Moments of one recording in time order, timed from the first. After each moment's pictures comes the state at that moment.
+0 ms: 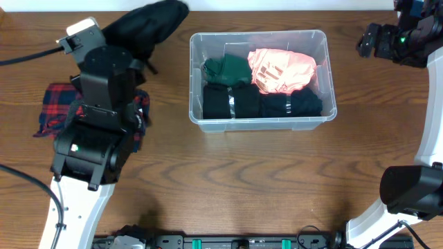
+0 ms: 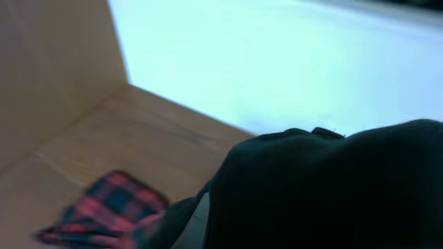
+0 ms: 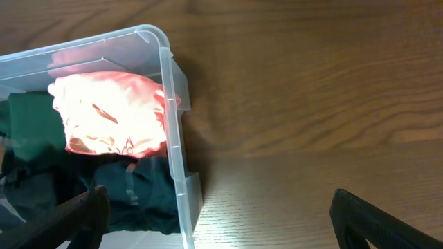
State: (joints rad) left arm -0.30 1.17 1.42 -0.66 -0.63 -0.41; right arm -0.20 1.87 2.09 -1.31 -0.16 0.03
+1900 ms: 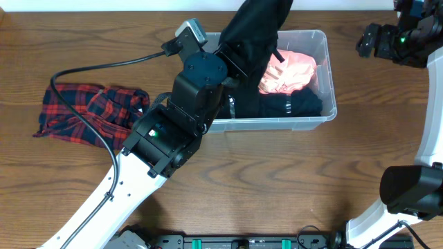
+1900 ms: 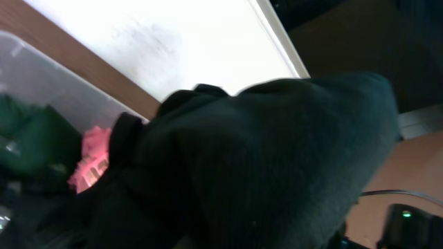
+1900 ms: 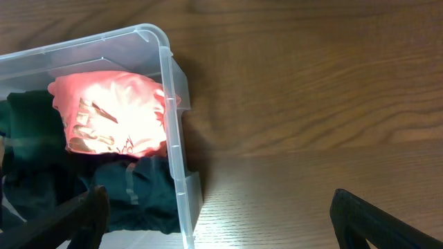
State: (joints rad) left arm -0.70 1.33 1.43 -0.38 -0.26 -1.15; right arm -0.20 1.87 2.09 -1.31 -0.16 0.03
